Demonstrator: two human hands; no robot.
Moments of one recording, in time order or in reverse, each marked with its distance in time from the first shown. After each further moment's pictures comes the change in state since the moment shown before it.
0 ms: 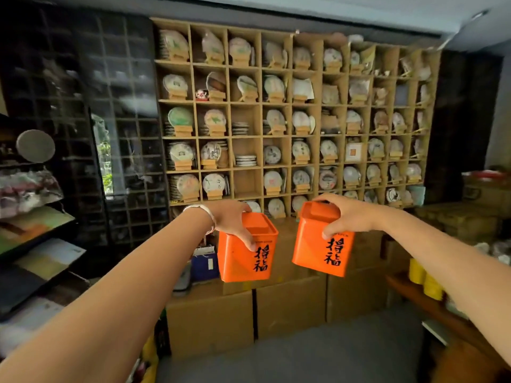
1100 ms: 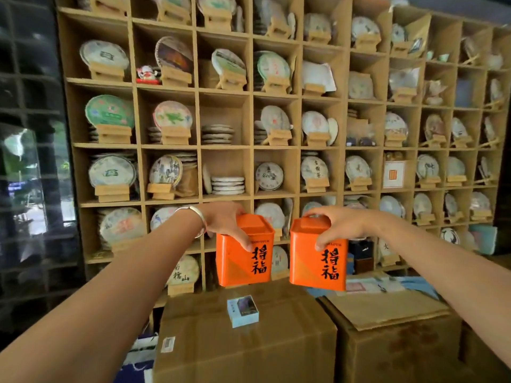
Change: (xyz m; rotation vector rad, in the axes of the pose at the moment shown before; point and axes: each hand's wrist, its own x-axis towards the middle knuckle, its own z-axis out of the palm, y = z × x) left_hand 0.703 -0.232 -0.107 -0.037 0.064 -0.026; right_hand 0.681 0.273 -0.174 -0.124 -0.093 -0.014
